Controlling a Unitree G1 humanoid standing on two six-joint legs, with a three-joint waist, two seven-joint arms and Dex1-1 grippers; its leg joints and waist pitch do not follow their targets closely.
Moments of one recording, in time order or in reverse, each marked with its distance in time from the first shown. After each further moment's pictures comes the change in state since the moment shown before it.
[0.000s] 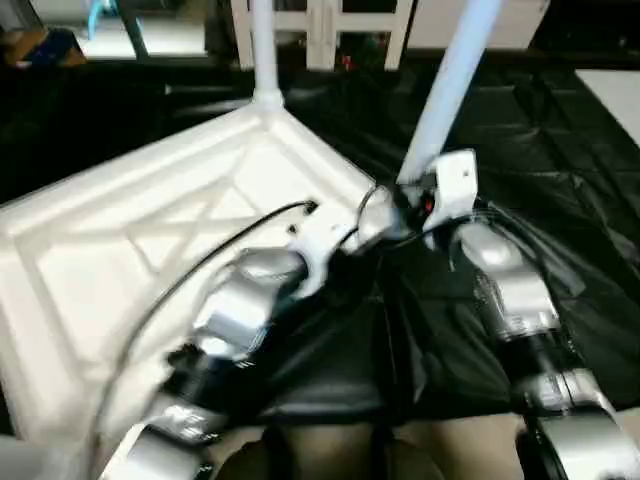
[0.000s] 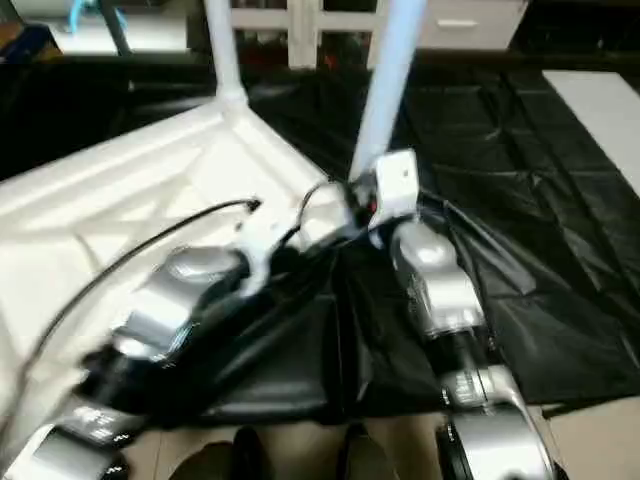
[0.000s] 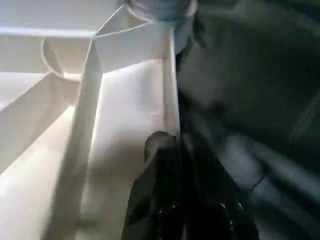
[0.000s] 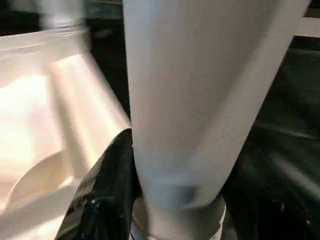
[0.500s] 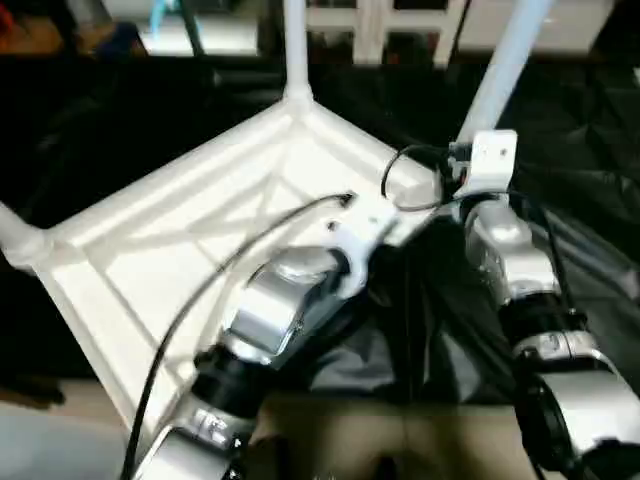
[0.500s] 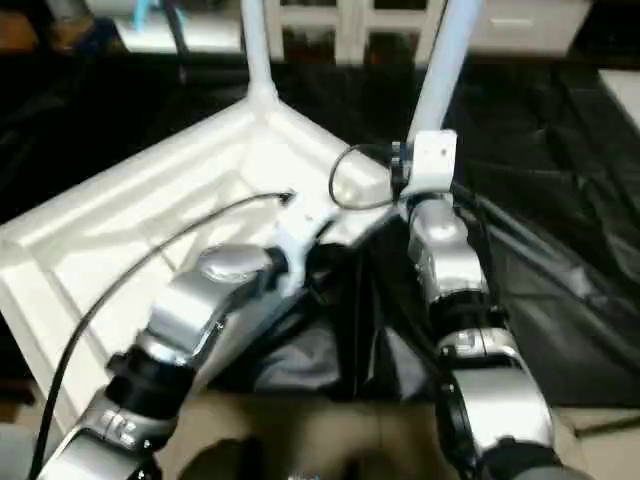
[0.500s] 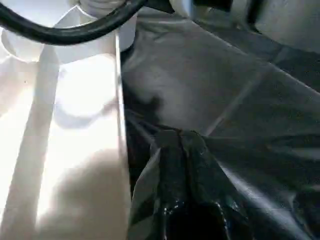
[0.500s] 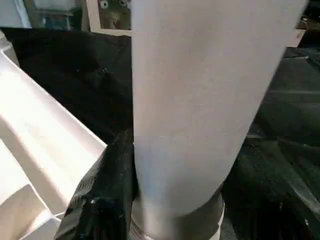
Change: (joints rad) left arm 0.006 -0.012 -0.039 -0.056 -0.074 -0.004 -0.033; right arm -0.088 -0.010 -0.055 0.178 -0.034 -0.136 -0.113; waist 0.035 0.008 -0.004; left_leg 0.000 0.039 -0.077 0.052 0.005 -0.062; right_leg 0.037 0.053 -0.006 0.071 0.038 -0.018
